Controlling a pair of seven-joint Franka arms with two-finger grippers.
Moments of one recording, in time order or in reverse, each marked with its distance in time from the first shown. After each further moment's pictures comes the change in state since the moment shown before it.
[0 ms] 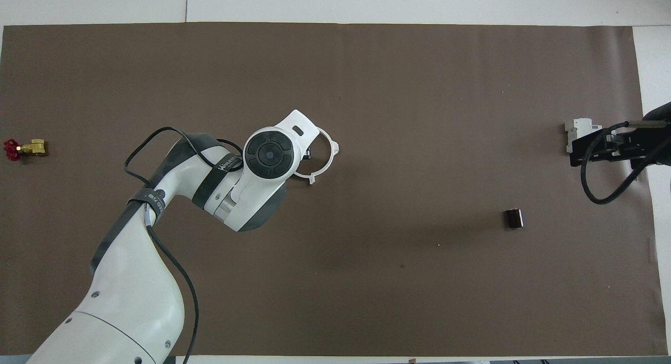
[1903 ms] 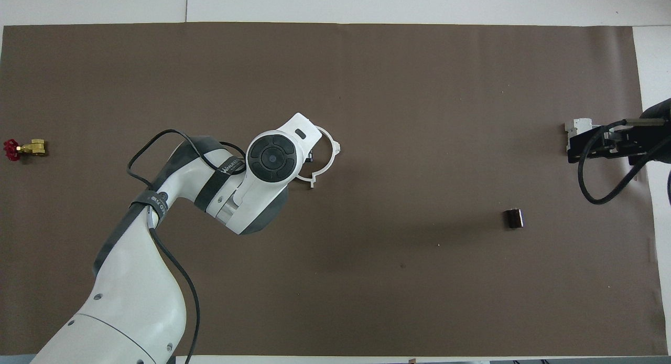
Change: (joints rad) left arm -0.006 -0.003 0.002 -0.011 -0.001 0.016 -0.002; right arm 0.005 0.000 0.004 0.003 0.000 0.015 0.000
